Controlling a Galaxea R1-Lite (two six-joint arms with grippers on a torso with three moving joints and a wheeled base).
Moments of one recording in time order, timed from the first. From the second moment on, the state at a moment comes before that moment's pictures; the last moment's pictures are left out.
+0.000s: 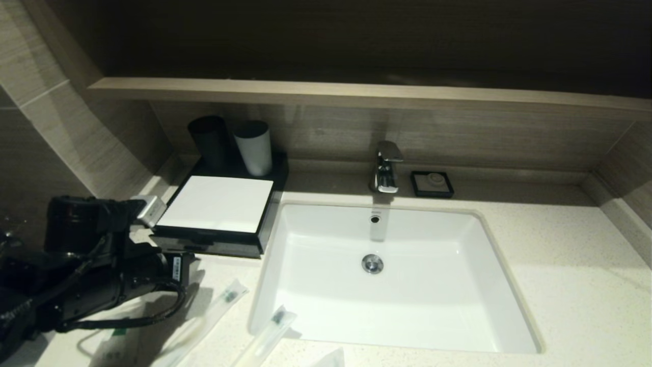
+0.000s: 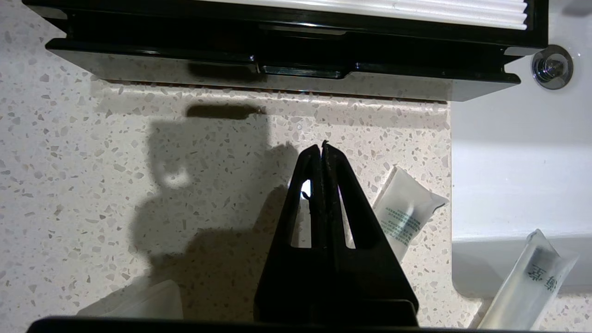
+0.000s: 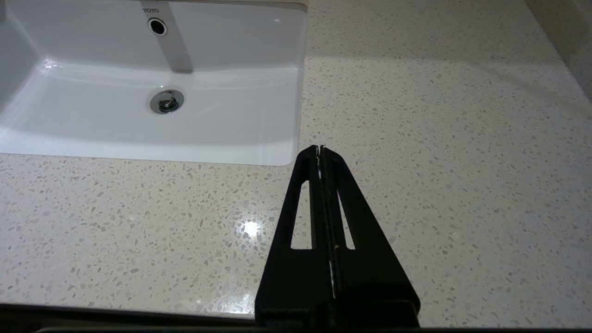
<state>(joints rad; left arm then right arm) -0.21 1.51 -0.55 -0.41 -0.01 -0.11 0.00 0.00 0.00 0.01 -0.01 0.00</state>
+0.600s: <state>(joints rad) -0.21 1.54 -0.54 -0.46 0.03 -0.11 0.00 0.00 0.00 0.01 -0.01 0.00</state>
